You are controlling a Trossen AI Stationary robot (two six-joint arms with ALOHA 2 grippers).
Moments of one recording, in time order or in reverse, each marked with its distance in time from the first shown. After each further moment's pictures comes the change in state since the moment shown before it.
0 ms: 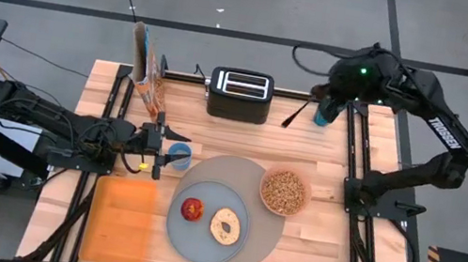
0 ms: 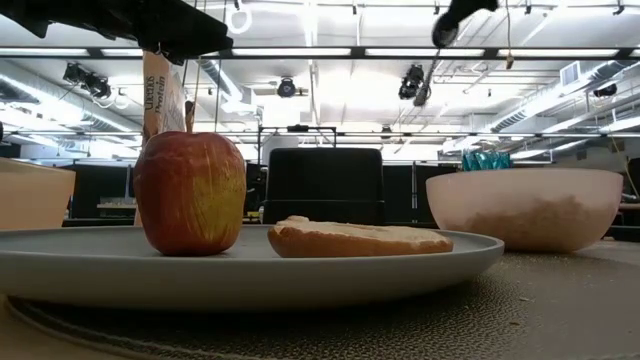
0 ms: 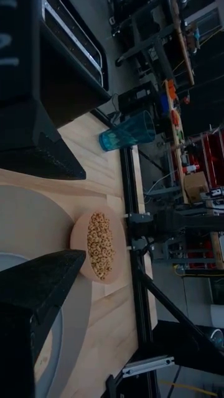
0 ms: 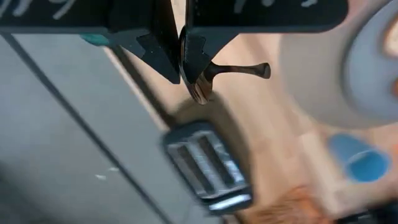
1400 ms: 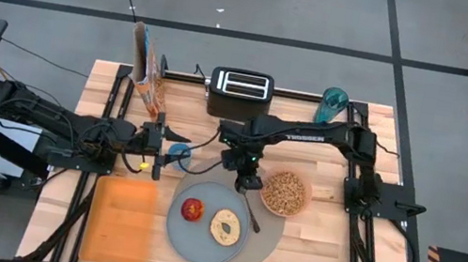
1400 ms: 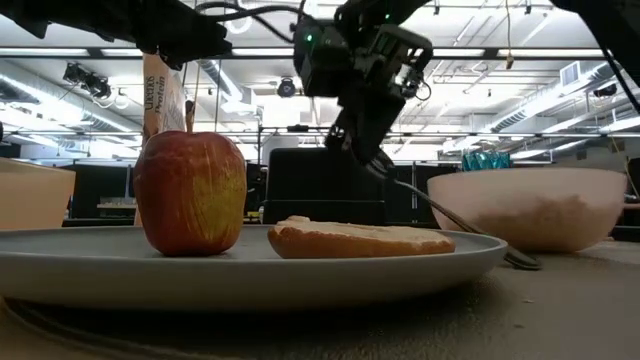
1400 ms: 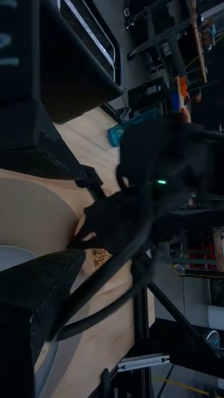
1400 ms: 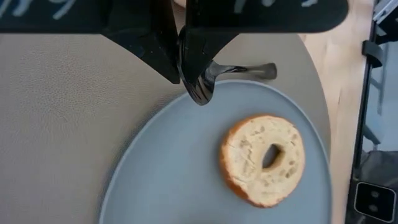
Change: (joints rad) left arm -0.001 0.000 0.000 -0.019 0.000 -0.066; right arm 0.326 0.771 -0.101 0.236 -0.685 -0.360
